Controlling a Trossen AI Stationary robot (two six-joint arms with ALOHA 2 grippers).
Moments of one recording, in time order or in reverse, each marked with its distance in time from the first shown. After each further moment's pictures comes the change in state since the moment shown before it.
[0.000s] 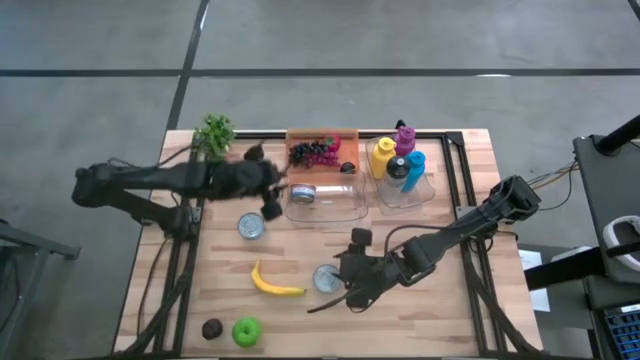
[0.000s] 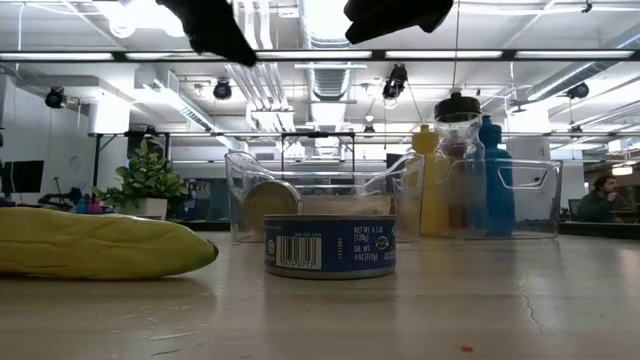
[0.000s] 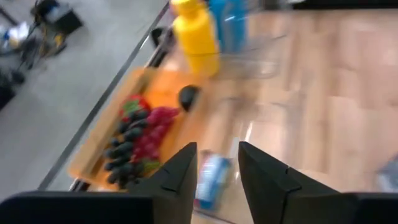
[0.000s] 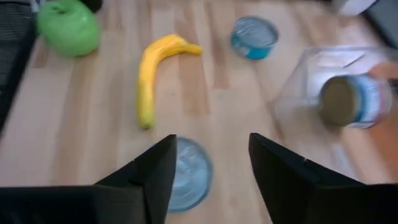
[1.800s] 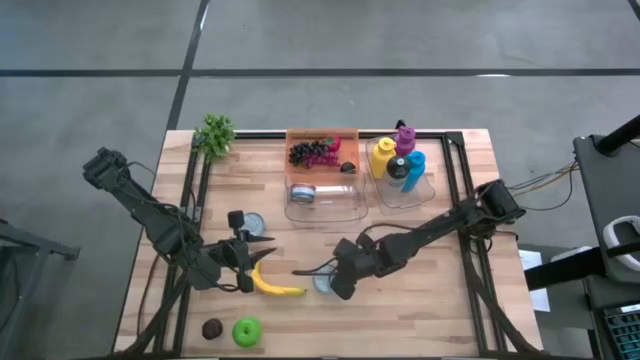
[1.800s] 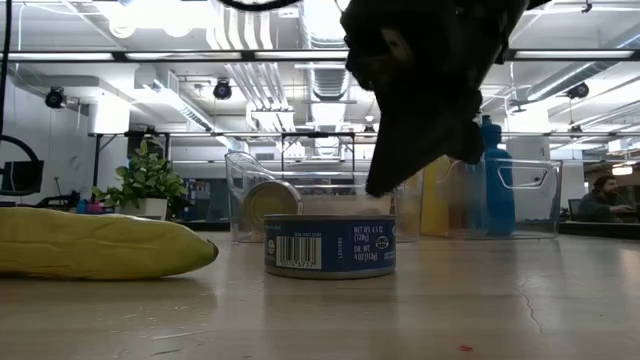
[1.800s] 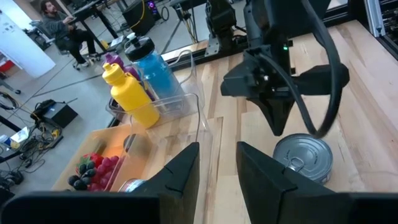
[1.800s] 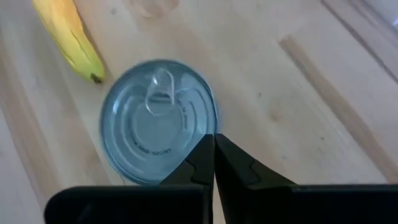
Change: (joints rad) left arm -0.730 -0.019 -0.177 0.198 -0.527 -0.104; right arm -0.127 0.157 -0.096 0.013 -0.281 0.586
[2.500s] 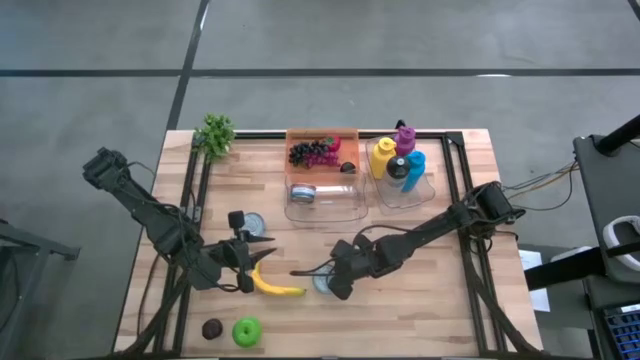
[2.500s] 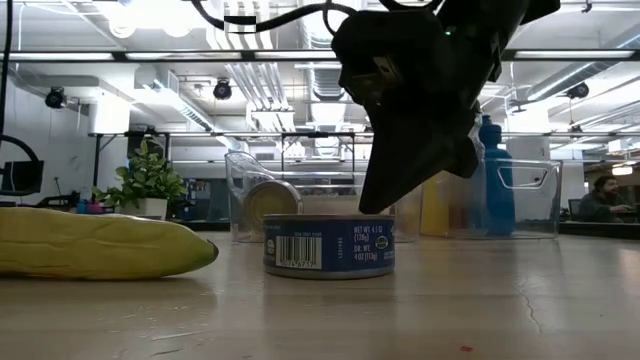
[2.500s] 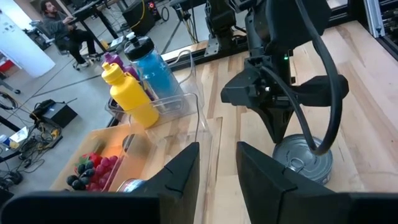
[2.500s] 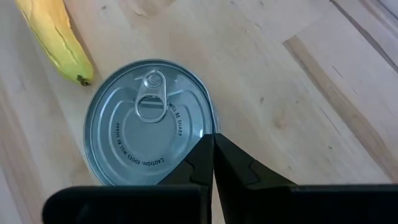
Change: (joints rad) left arm 0.000 0.000 -0.011 0.016 0.000 0.000; right arm -0.008 0.052 0.005 0.030 -0.002 -0.015
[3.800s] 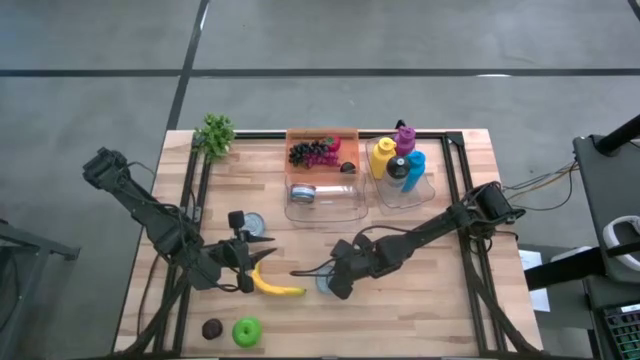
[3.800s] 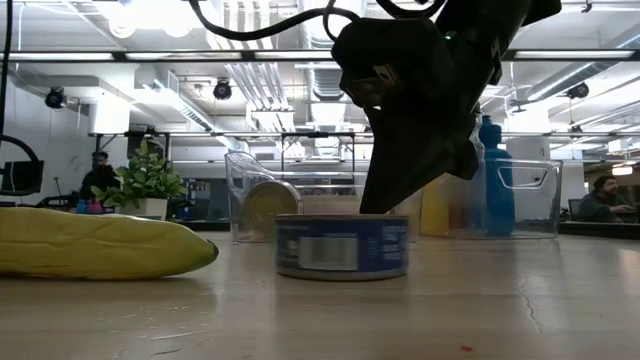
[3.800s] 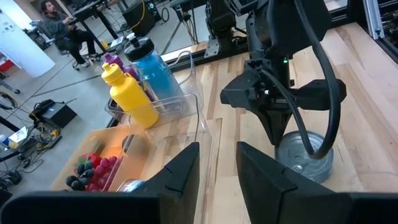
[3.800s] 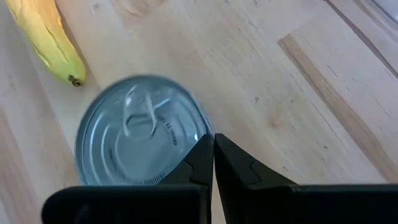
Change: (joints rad) left arm 0.000 0.000 0.000 0.006 0.000 0.000; right arm -0.001 0.006 -0.001 -0.010 0.016 0.003
